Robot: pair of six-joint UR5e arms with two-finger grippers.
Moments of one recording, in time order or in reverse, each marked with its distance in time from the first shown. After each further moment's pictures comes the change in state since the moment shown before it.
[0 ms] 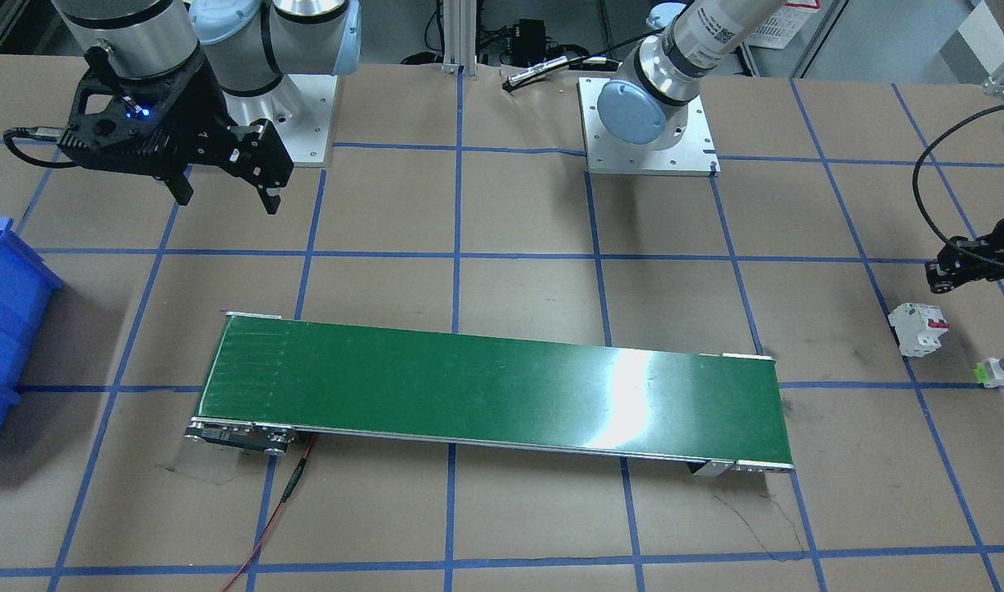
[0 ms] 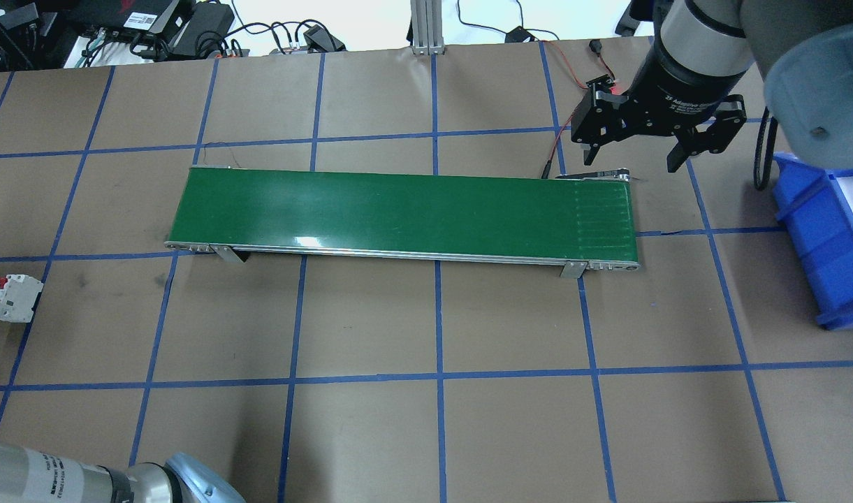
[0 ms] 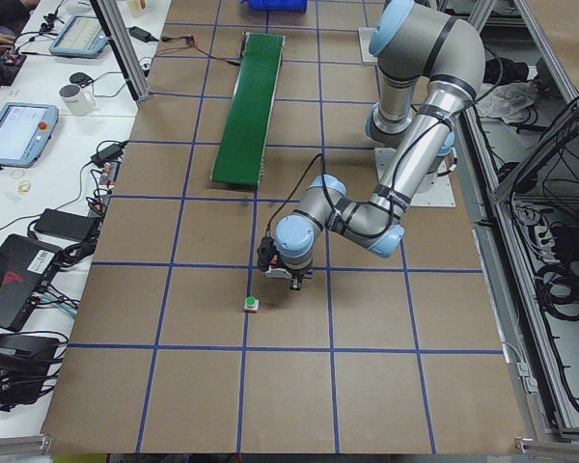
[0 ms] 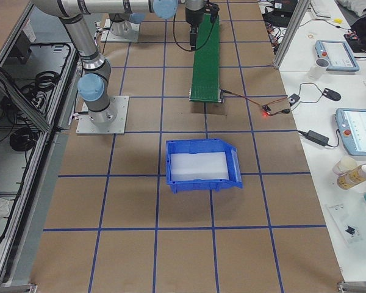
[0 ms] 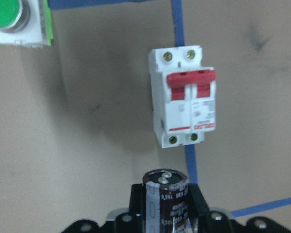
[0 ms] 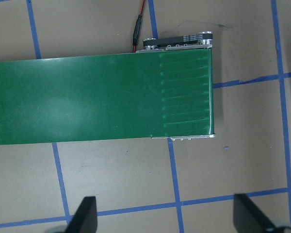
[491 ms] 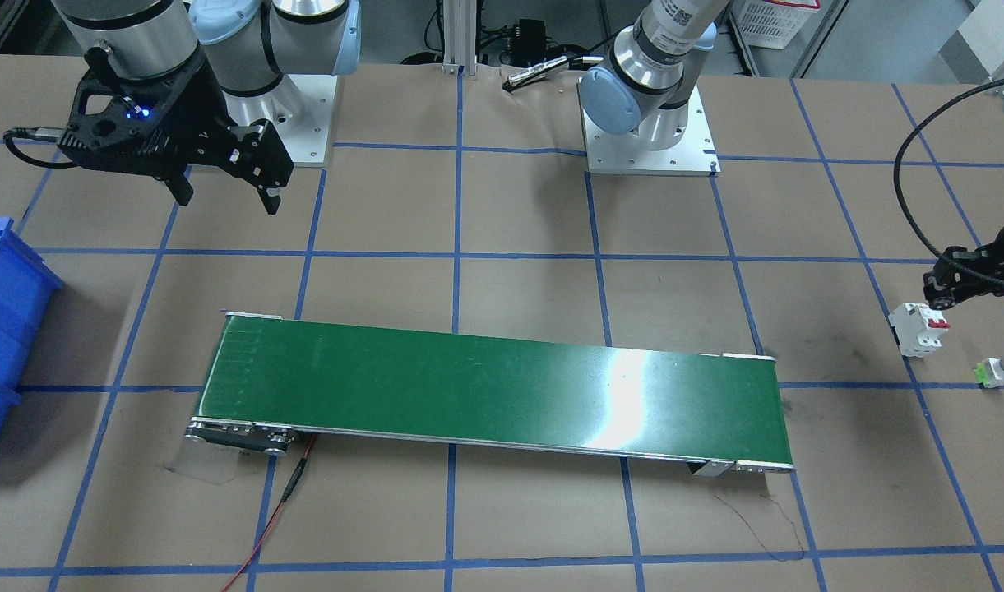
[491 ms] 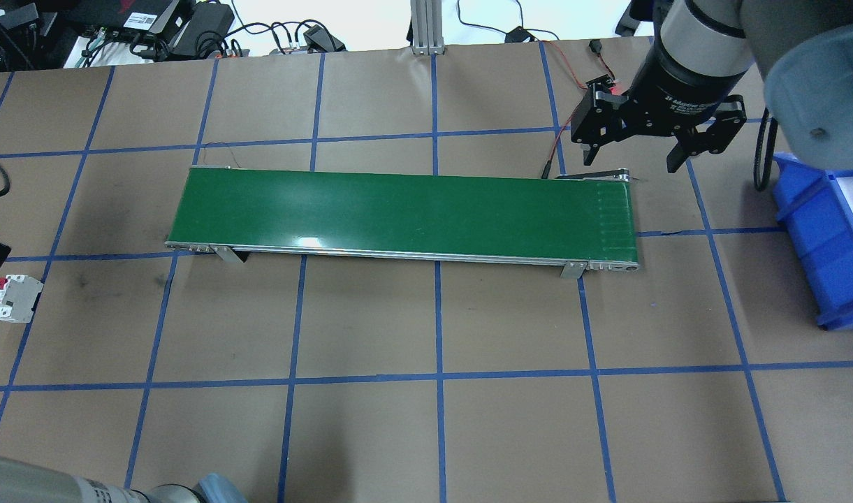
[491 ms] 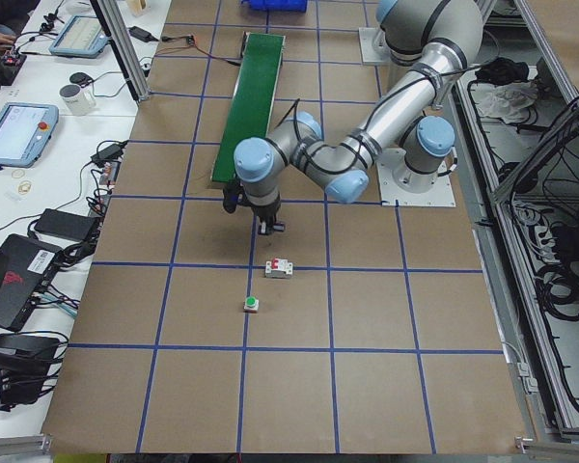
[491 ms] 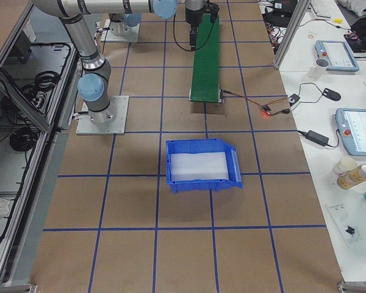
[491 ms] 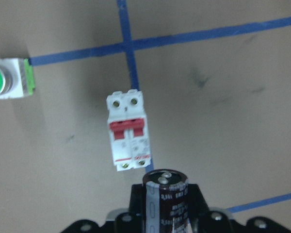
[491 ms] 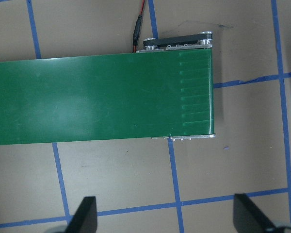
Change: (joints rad) left arm -0.237 0.104 0.076 -0.132 0.013 -0.239; right arm 0.000 0.000 0.000 -0.001 0.000 0.000
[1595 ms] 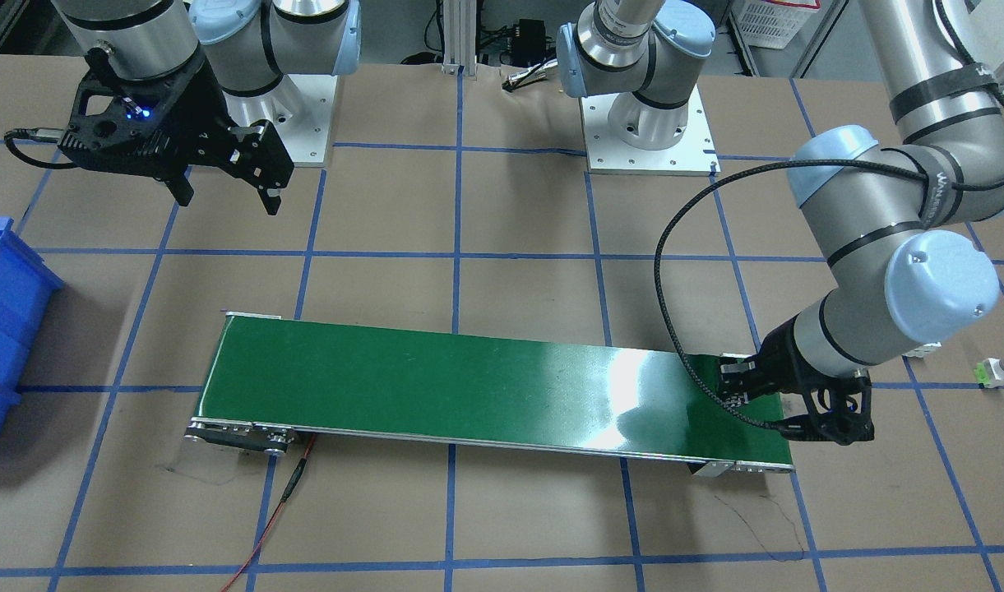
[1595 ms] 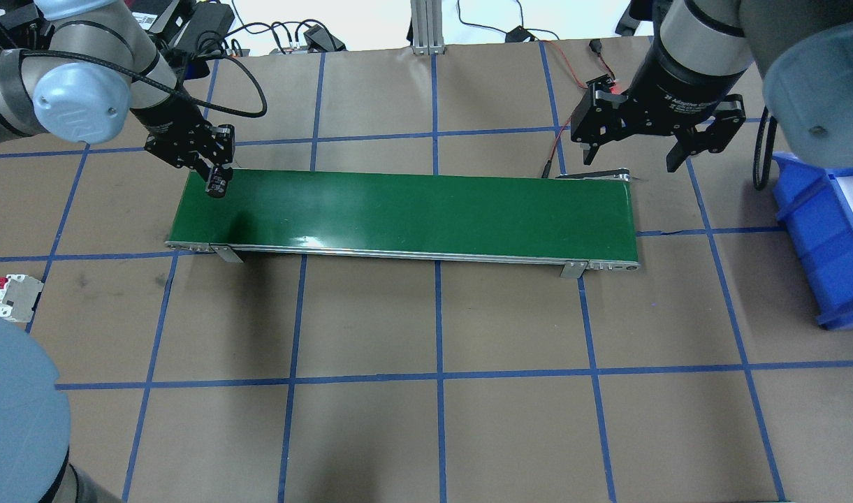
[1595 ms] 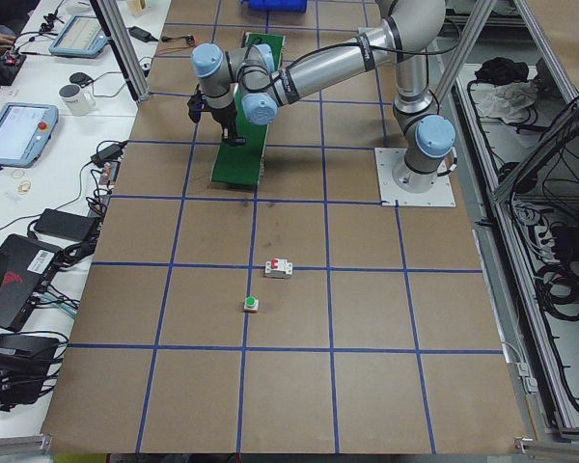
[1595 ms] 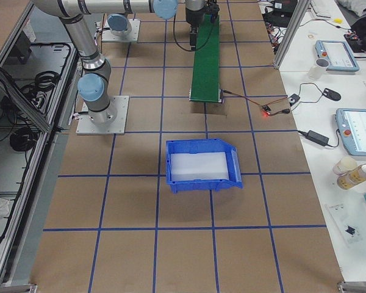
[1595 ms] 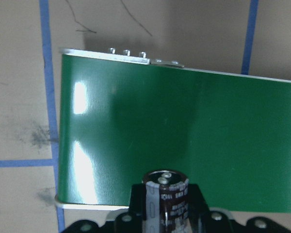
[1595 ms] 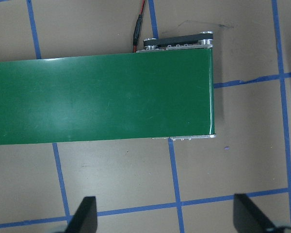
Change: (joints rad) left arm -0.568 -0.114 0.104 0.024 -0.066 -0.710; right arm 0.000 0.001 -0.001 0.000 0.001 0.001
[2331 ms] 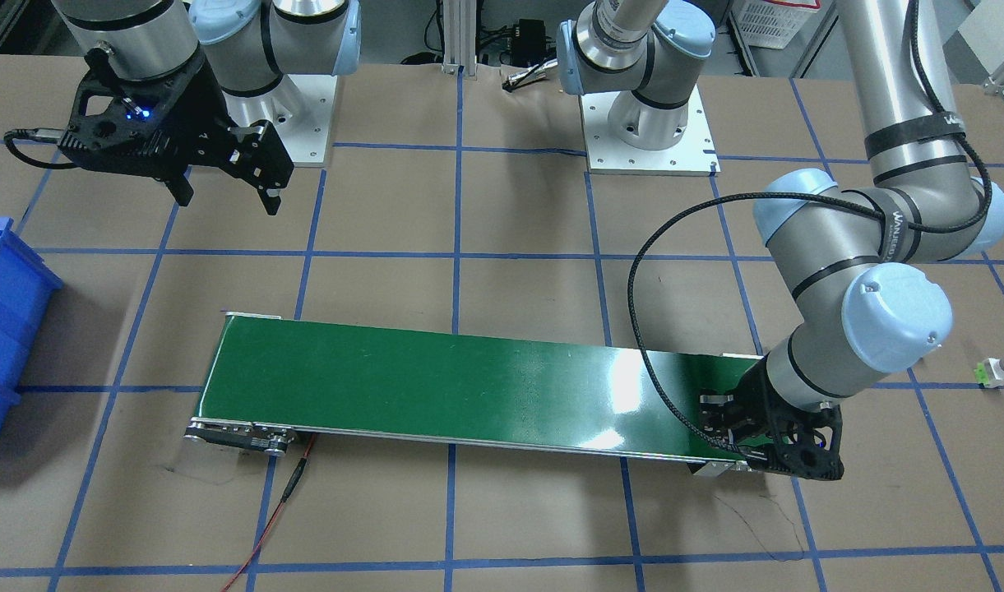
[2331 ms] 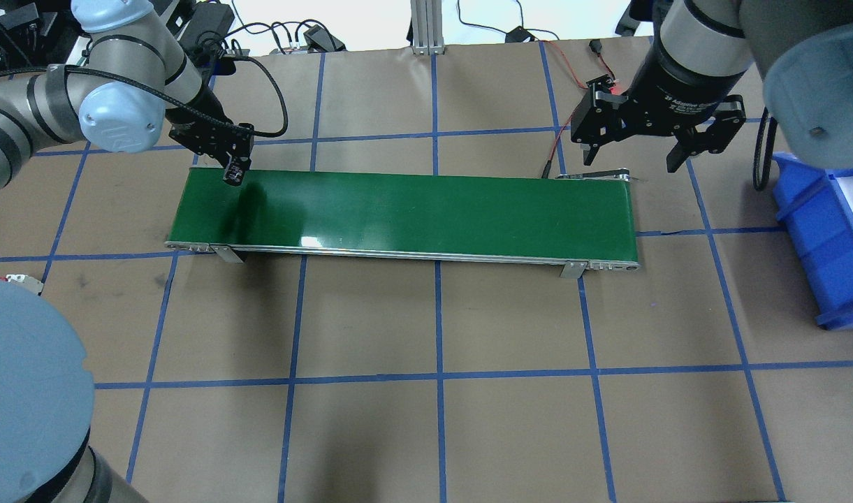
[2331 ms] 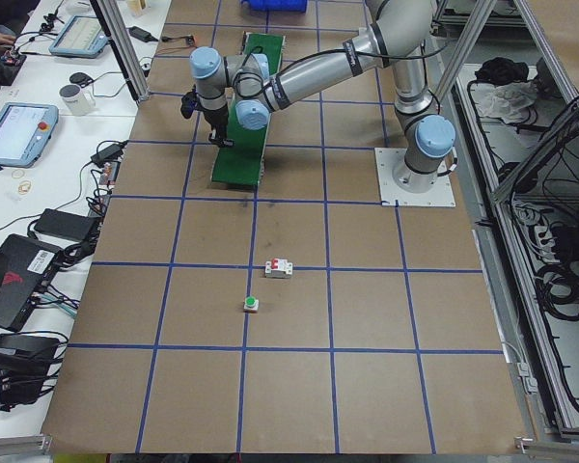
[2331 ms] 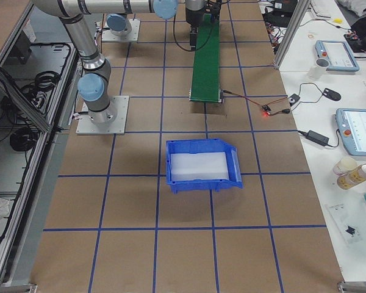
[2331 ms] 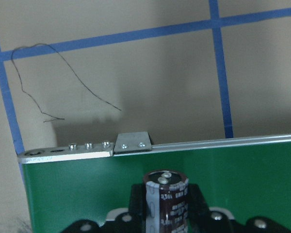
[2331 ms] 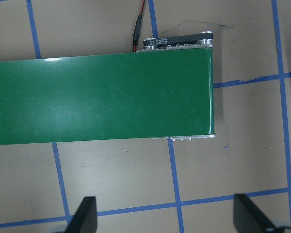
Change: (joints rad) left arm -0.036 -0.064 0.000 0.164 -0.001 0.121; right arm 0.000 0.000 0.001 0.000 -0.001 -0.001
